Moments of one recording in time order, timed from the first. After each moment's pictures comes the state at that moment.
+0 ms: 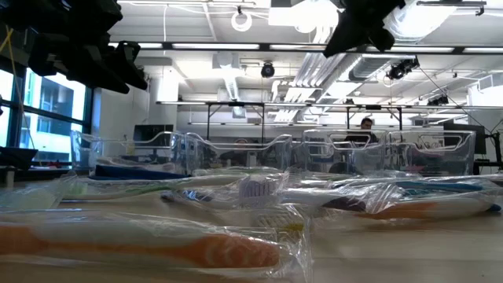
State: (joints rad) left arm 0.10 0.63 0.51 -0.43 -0.02 0.52; right arm -0.08 1.15 1.05 -0.56 0.44 0.53
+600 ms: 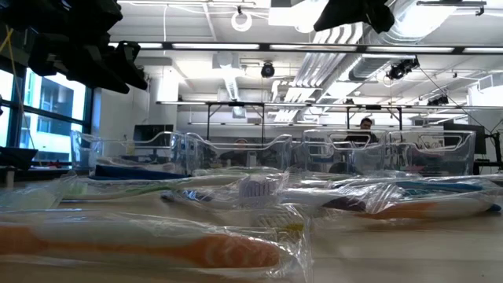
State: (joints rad) left arm 0.10 0.63 0.51 -0.43 -0.02 0.52; right arm 0.22 1.22 1.05 -0.43 0.66 0.58
